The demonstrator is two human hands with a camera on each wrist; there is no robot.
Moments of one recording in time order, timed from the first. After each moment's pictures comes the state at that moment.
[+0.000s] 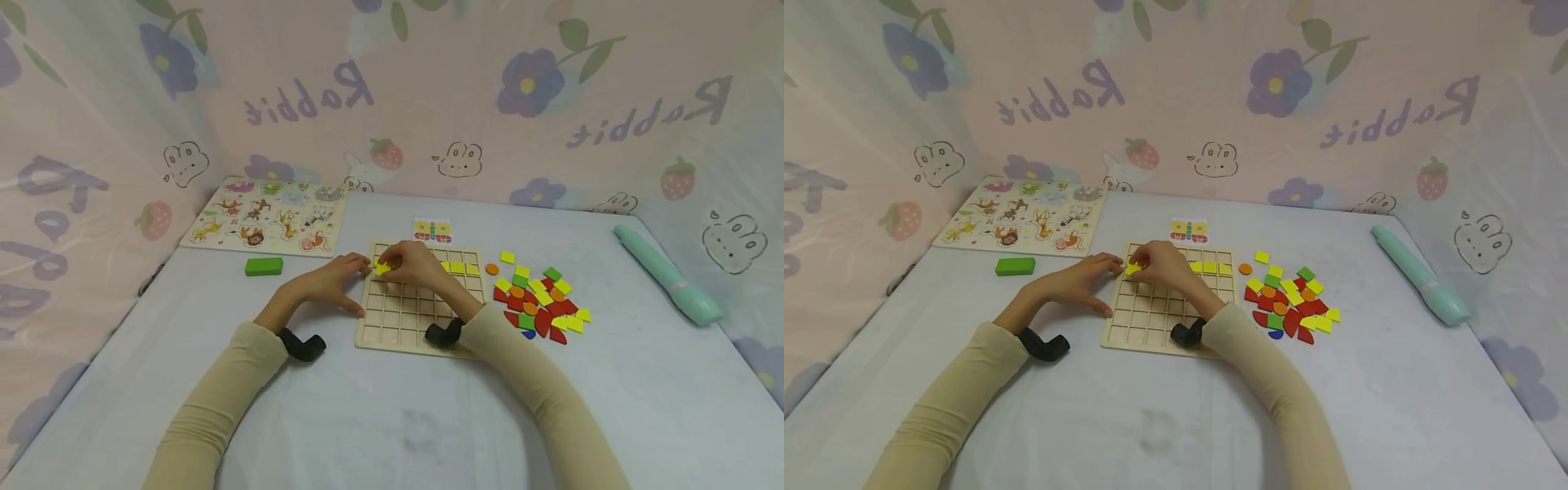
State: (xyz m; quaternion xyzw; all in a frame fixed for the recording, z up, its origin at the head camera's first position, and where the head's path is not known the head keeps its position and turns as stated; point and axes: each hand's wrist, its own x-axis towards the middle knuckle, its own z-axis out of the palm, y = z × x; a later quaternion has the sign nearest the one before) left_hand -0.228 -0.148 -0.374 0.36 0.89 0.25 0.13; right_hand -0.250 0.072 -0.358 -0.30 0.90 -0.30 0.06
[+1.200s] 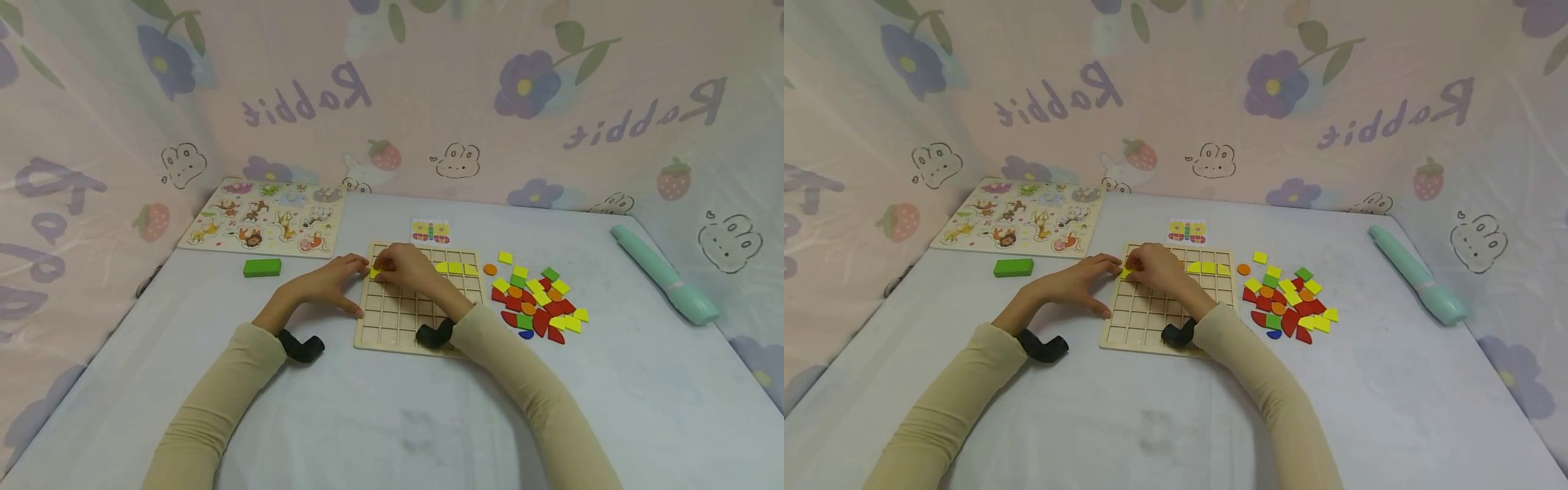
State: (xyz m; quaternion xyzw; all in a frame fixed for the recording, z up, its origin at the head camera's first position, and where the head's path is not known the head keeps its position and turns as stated) left_hand -0.227 -0.146 -0.373 0.34 0.89 0.25 0.14; right_hand -0.254 0.063 -0.369 -0.32 0.91 -0.24 0.03
